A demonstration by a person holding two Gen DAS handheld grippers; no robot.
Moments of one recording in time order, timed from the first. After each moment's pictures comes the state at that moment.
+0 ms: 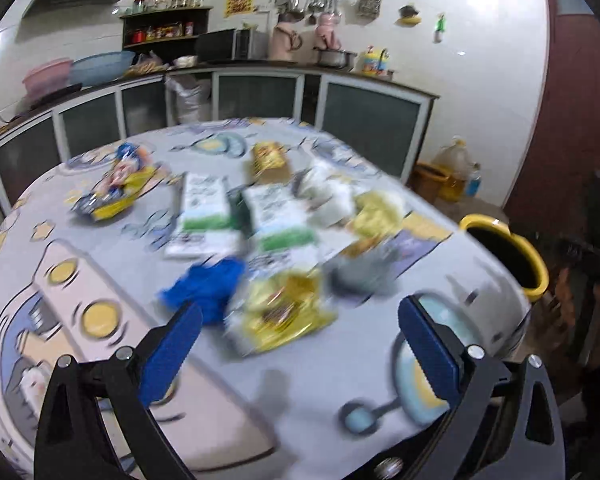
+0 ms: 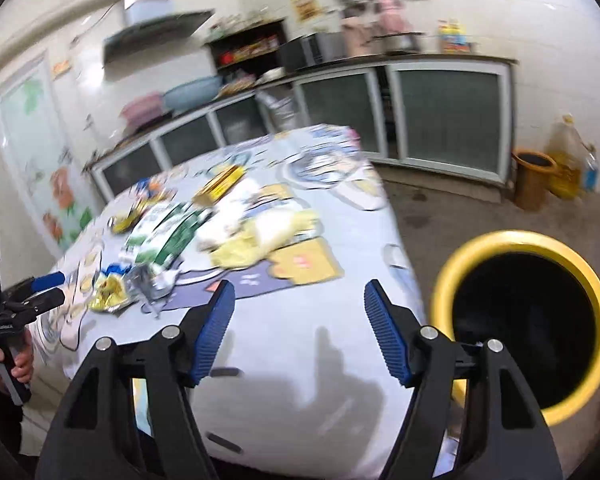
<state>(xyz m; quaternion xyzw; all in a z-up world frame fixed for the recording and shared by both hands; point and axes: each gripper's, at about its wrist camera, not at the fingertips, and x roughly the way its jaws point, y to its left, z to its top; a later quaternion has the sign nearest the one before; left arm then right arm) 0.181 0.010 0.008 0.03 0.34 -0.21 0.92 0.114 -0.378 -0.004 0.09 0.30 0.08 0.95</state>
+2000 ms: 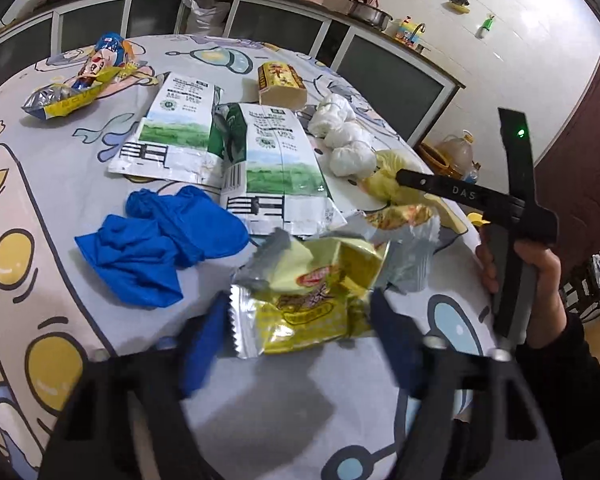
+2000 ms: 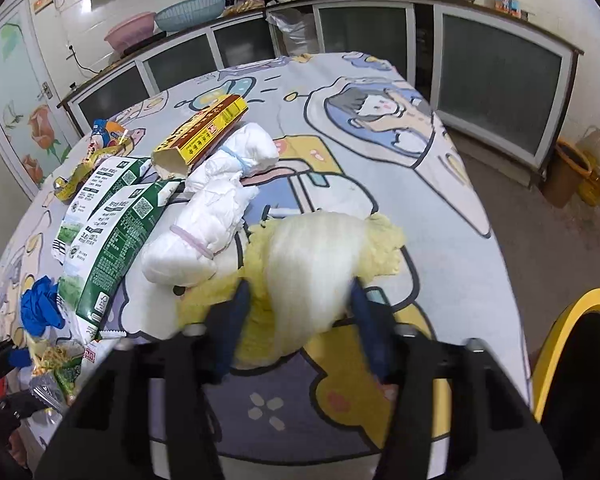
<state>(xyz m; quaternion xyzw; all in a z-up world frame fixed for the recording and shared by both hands) 0.236 -0.008 -0.054 -0.07 0.45 -0.22 0.86 0.293 -0.310 -0.060 0.04 0.42 0.08 0.90</state>
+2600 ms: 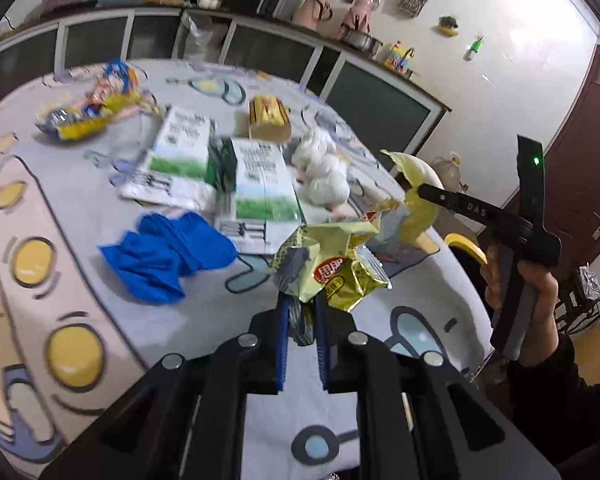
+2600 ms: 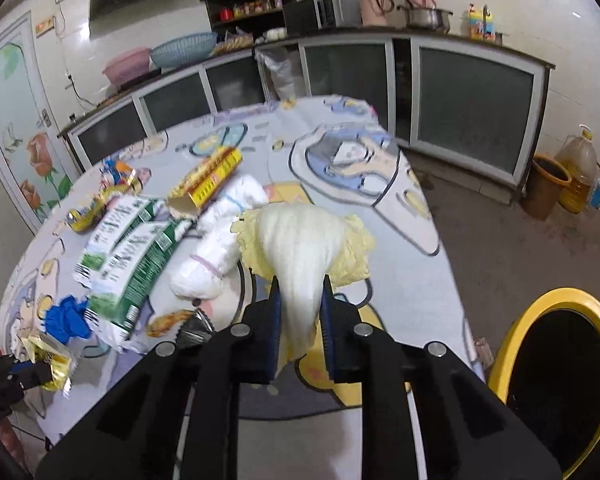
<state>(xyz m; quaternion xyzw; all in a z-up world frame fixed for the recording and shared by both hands) 0.211 0.003 -0.020 -0.10 0.40 -0.23 0.88 0.246 -0.330 -0.011 0.06 0.35 0.06 0.93</state>
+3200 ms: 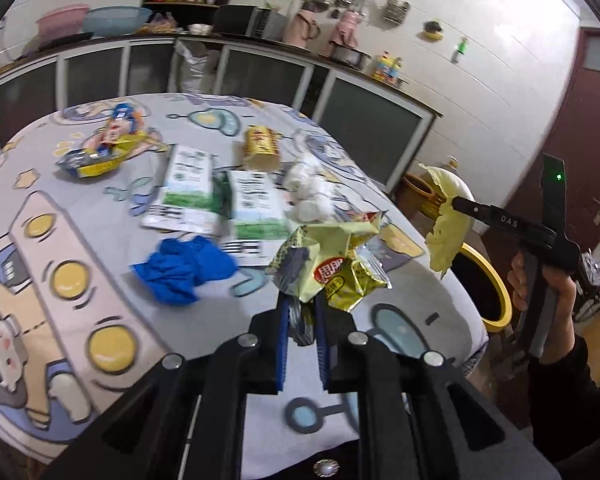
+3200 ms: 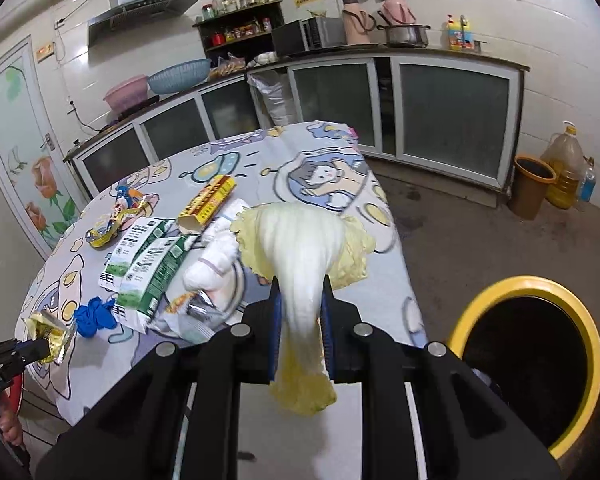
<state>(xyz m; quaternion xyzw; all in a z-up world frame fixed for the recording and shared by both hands) 0.175 -0.001 0.014 -0.06 0.37 -0.24 0.89 0.182 -0.377 0.025 0.09 0.33 0.05 0.94</state>
